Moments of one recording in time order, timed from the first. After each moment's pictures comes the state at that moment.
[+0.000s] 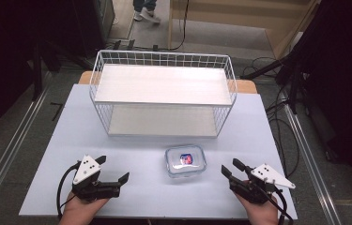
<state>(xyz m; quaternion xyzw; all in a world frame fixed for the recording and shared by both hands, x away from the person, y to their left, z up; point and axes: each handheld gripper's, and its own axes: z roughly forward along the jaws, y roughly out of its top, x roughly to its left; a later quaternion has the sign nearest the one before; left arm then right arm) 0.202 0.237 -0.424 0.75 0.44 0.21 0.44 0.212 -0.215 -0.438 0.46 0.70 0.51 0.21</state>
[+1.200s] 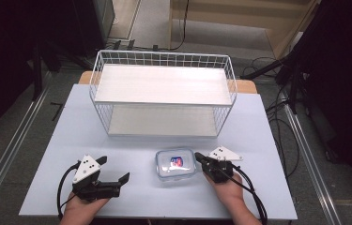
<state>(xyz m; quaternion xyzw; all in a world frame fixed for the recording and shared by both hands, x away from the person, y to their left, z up) 0.203 0.237 -0.425 0.75 0.45 0.19 0.45 0.275 -0.135 -0.473 0.40 0.78 0.45 0.17</state>
